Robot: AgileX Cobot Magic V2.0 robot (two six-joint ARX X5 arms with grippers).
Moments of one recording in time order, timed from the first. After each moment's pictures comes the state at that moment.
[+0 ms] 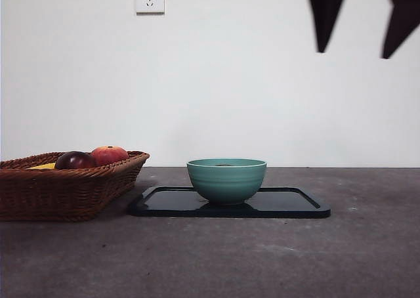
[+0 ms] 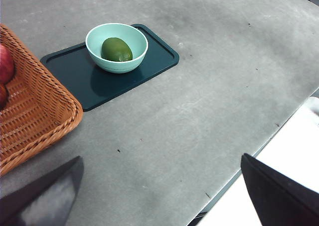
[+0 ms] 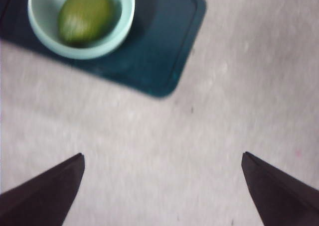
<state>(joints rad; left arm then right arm) -0.93 0.45 0.87 -0.93 -0.08 -0.20 0.49 1.33 1.36 -1.13 0.06 0.18</state>
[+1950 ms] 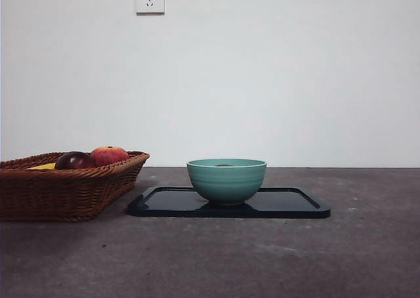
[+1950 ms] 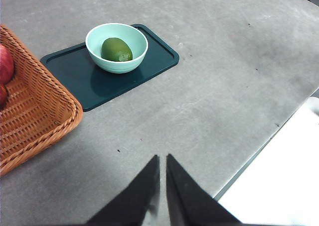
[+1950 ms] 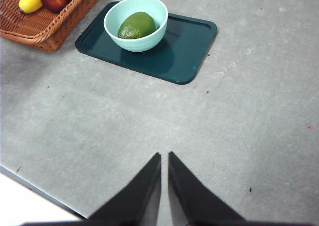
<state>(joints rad) -0.93 0.45 0.87 -0.93 -0.08 -0.20 0.56 0.36 0.83 -1.09 0.02 0.22</state>
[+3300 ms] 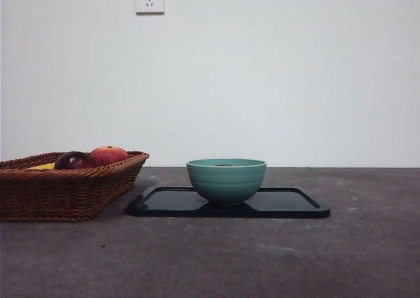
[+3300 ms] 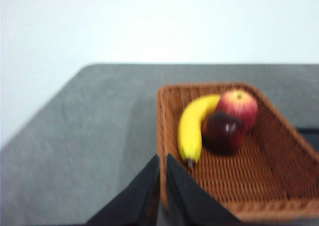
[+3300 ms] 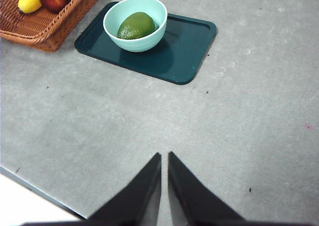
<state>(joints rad) -0.05 0.07 0.17 -0.23 -0.08 -0.01 0.56 0.36 0.83 -1.09 0.03 0.22</state>
